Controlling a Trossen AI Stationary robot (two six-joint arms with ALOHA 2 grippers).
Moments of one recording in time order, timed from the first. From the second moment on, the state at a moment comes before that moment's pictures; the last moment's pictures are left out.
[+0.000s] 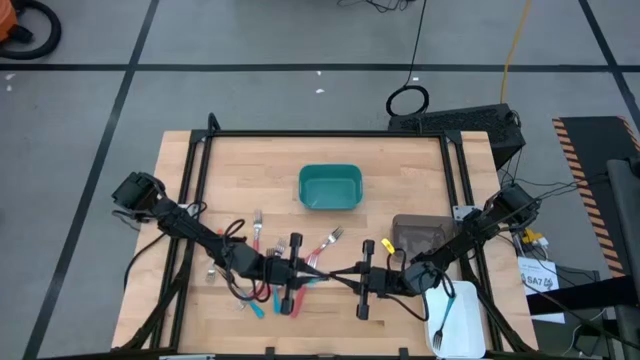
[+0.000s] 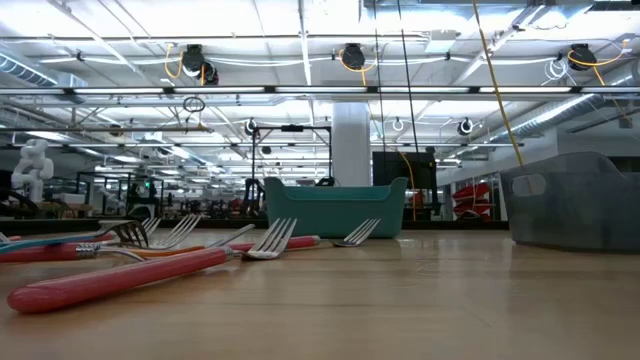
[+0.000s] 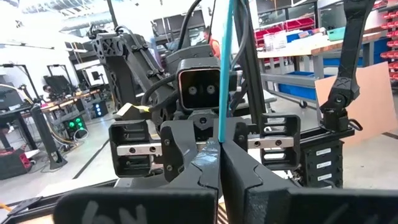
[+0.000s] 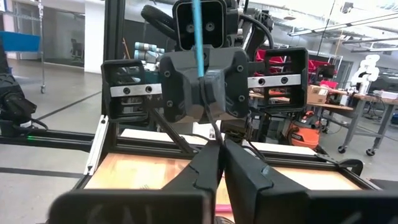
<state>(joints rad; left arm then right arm) -0.51 1.65 0.86 0.94 -0.33 0.27 0.60 1.71 0.79 1.07 0.72 -0.20</state>
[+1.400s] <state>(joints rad) -0.42 1.79 0.88 0.92 -0.39 -0.04 0.72 1.53 0.80 0.82 0.88 -0.01</state>
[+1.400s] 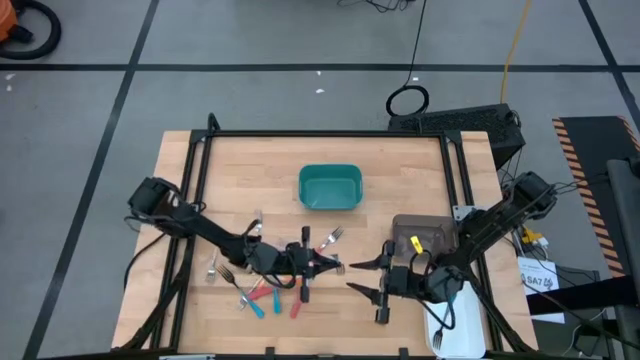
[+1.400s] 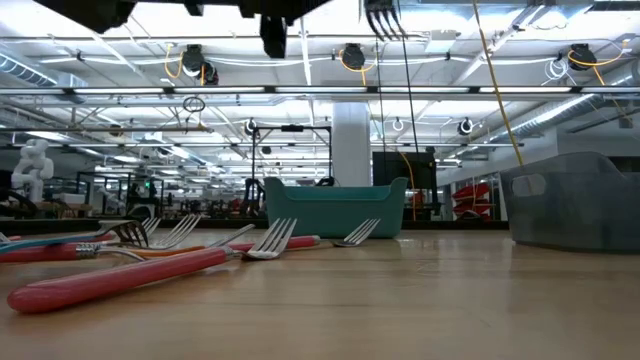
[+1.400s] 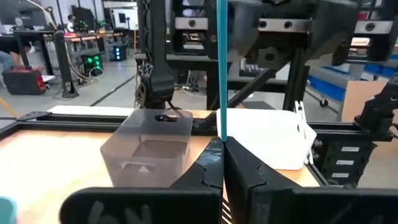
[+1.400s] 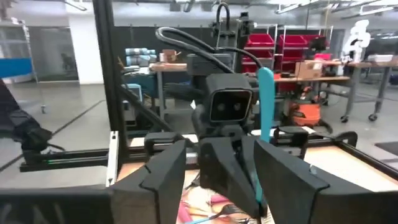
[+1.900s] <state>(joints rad) -0.44 2.01 1.27 0.59 -0.34 0.00 0.72 1.53 0.80 0.78 0.92 -0.01</state>
